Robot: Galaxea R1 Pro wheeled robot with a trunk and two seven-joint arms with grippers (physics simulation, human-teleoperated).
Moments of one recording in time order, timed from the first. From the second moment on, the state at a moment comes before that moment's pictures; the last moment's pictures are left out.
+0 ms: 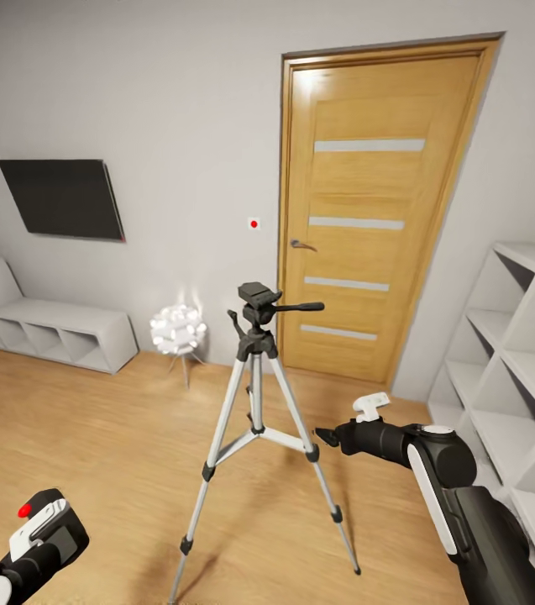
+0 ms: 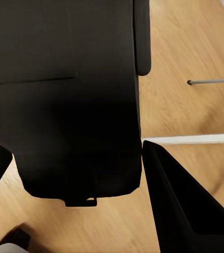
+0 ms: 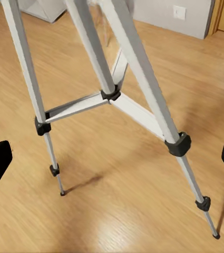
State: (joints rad) left arm 0.00 0.22 0.23 -1.40 0.93 0.57 0.39; right arm -0.40 -0.06 0.05 -1.61 0.02 0.98 0.51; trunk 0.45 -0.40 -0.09
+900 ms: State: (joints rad) left arm 0.00 0.23 0.23 -1.40 0.94 0.57 0.39; right arm -0.40 -0.06 0.04 -1.61 0.02 0.98 0.51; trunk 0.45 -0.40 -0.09
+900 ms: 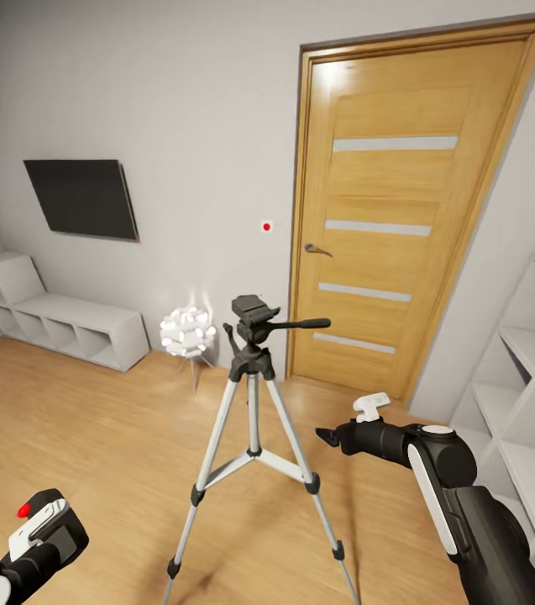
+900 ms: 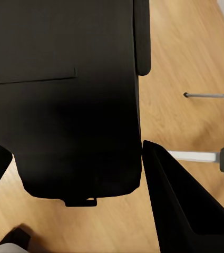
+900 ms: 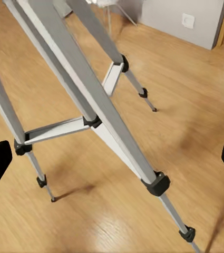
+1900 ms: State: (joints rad) left arm 0.00 0.23 0.23 -1.41 0.94 0.57 0.39; right arm -0.40 -0.07 0.05 -1.61 0.02 0.99 0.51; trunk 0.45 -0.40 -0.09
